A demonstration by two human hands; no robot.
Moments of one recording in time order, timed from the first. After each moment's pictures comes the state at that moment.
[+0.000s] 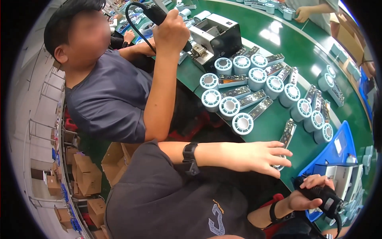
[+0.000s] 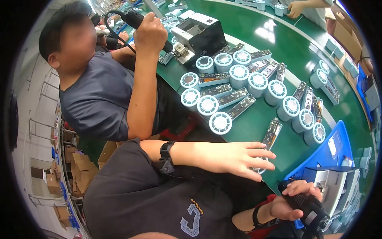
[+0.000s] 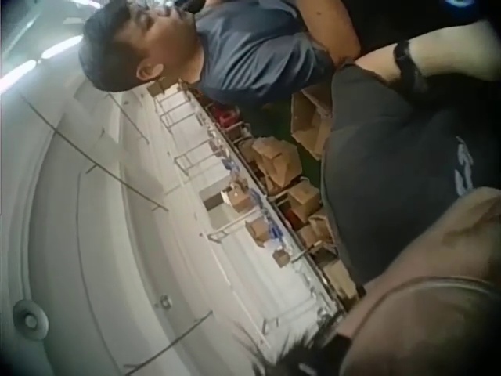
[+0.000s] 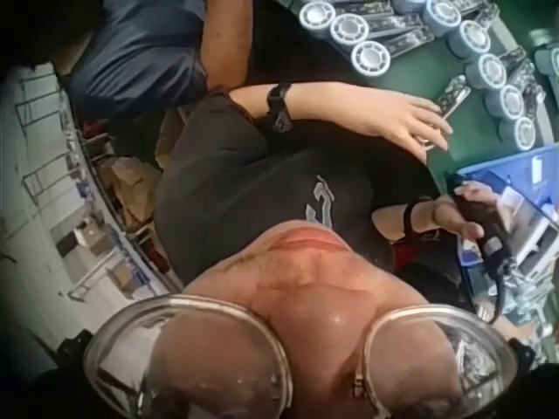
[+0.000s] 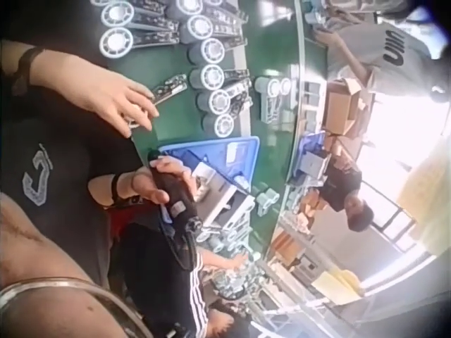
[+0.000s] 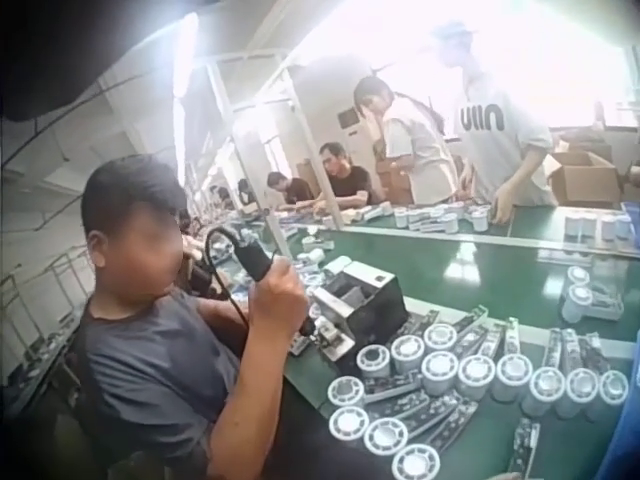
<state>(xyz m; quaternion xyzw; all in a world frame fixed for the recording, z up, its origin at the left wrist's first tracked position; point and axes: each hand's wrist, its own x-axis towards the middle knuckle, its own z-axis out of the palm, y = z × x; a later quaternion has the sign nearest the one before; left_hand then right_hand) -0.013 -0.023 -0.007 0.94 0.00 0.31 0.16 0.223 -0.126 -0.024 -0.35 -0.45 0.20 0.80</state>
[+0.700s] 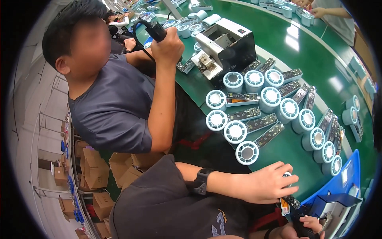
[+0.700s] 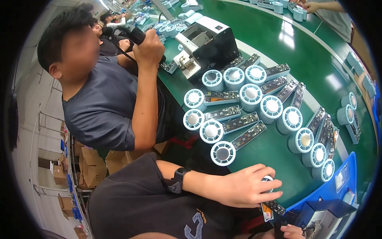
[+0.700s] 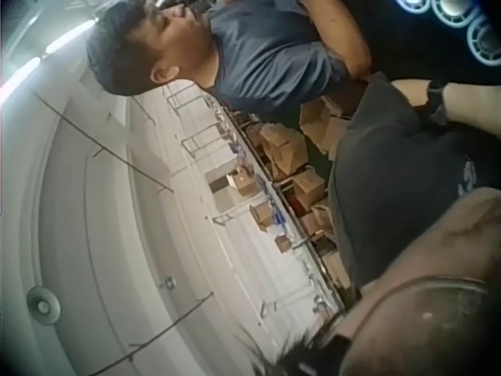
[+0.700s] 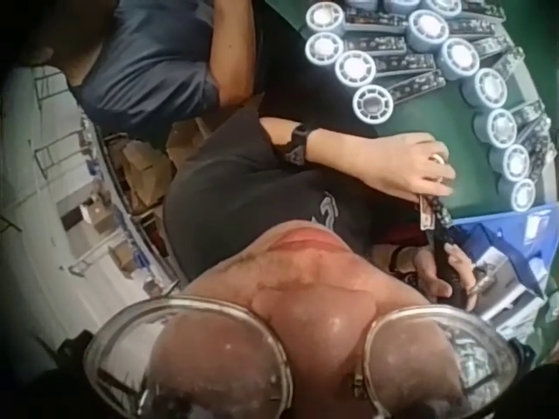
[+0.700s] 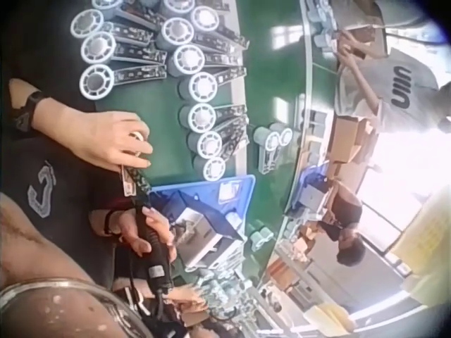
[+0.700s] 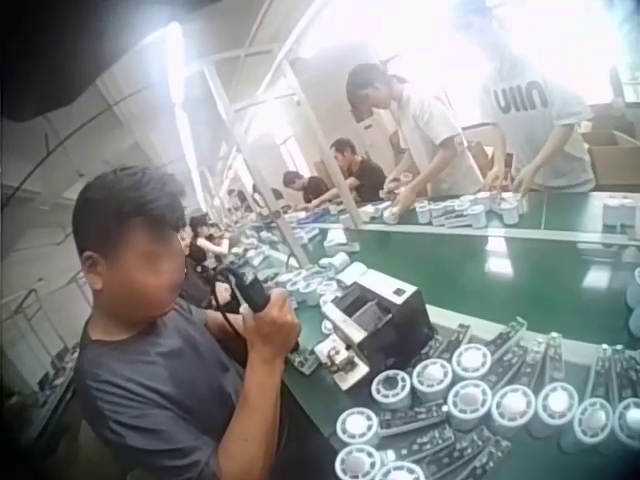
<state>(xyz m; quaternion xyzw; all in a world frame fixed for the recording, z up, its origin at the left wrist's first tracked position) 0.011 -0.027 -0.008 0.90 0.22 0.31 0.21 0.204 -0.093 0.001 -0.40 -0.52 -0.12 0.75</state>
